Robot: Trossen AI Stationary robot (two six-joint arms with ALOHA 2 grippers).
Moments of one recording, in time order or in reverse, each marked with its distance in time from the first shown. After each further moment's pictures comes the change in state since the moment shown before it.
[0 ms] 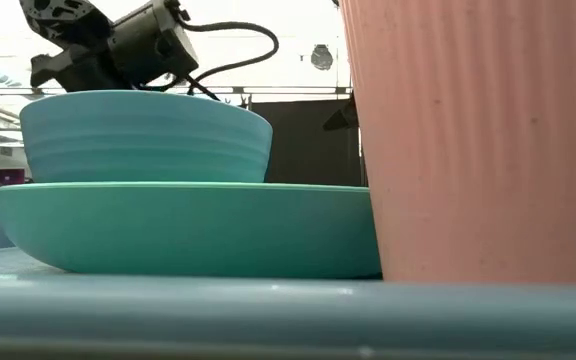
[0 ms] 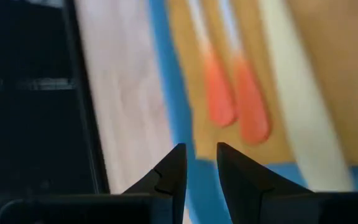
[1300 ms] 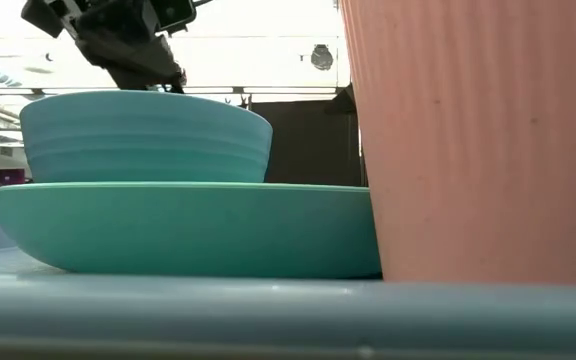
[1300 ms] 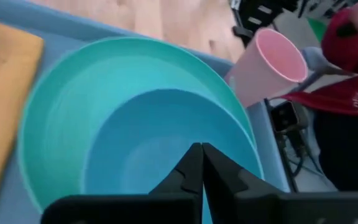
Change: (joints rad) left arm -0.074 -0.285 0.004 0.191 0.943 -0.844; right arm 0.006 -0.026 0.001 -0.022 -0.252 0.089
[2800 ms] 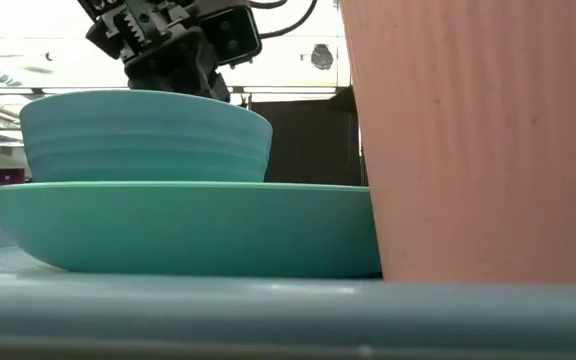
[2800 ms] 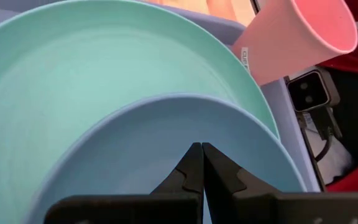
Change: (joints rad) left arm 0.028 0.365 0.233 -0.051 0.159 0.138; right arm 0.020 0.000 -0.154 0.320 -0.003 0.090
